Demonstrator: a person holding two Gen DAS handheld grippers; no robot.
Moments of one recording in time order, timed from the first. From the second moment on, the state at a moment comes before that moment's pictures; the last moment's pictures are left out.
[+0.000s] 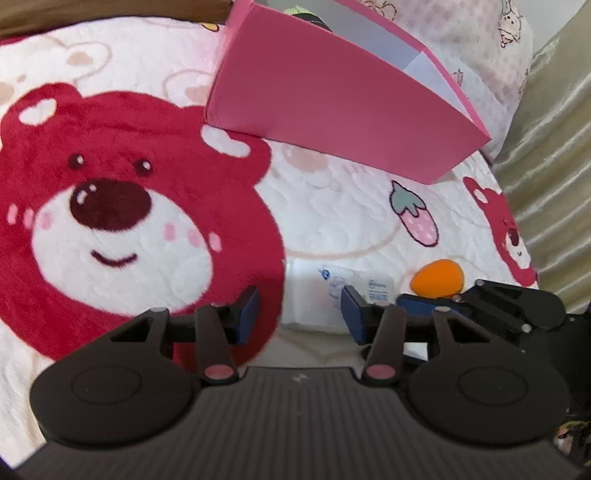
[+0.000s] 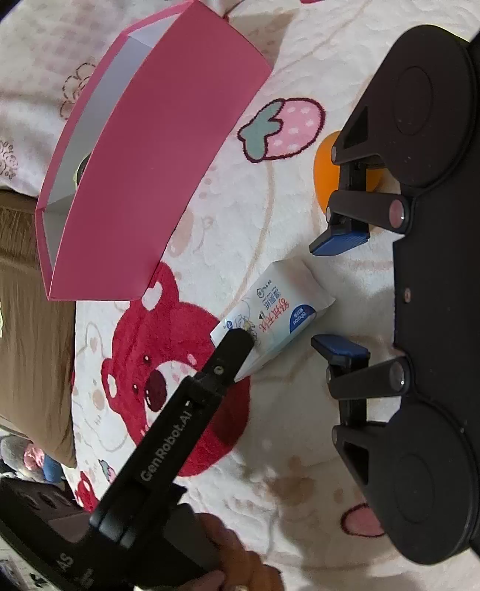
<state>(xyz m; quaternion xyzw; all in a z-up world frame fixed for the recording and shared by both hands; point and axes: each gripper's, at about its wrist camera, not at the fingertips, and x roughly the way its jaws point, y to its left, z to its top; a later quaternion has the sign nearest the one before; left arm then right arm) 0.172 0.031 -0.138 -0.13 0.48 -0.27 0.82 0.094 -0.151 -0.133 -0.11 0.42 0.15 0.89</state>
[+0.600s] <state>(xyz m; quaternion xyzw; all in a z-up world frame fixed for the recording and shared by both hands) 0.163 0.020 -0.144 -0.17 0.51 -0.24 0.81 0.093 -0.157 -0.130 -0.06 0.43 0.16 0.89</state>
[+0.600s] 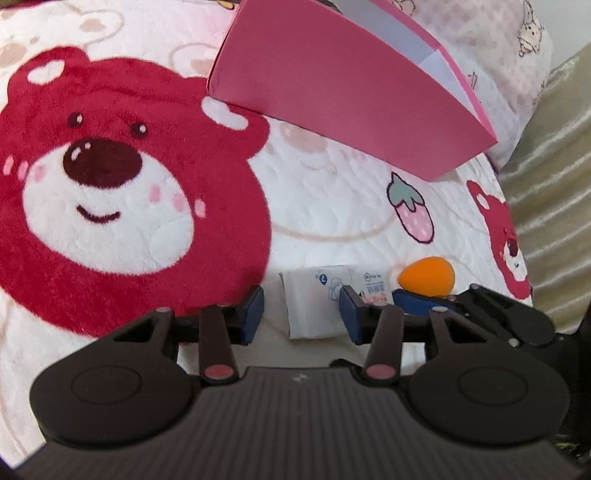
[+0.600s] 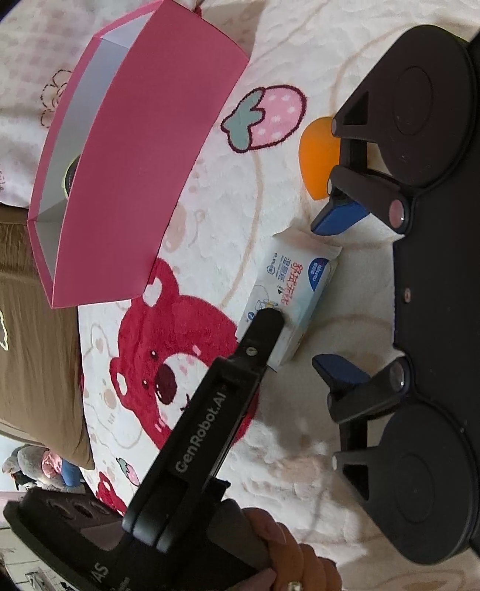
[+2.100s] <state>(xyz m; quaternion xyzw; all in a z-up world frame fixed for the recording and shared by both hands) 0.111 0.002 -0.055 -0.13 0.49 -0.29 0.81 0.055 -0.143 -0.069 -0.04 0.39 0.12 0.91</state>
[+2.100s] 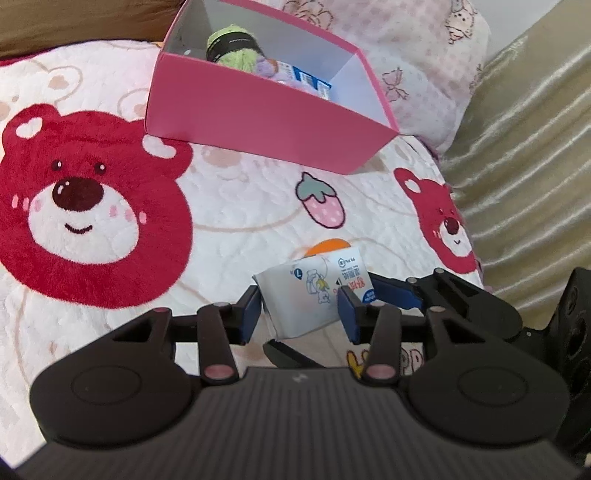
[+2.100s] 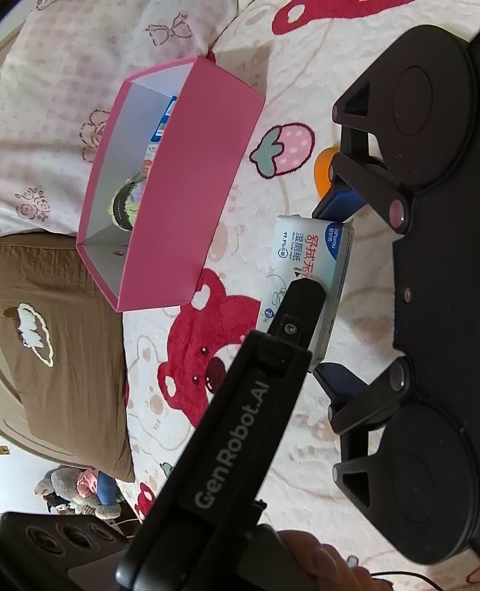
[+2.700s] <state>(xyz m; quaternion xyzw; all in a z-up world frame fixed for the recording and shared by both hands) 0.096 -0.007 -0.007 -0.10 0.48 -0.29 0.82 0.033 -0.159 -0.031 -0.02 0.38 0.15 0.91</state>
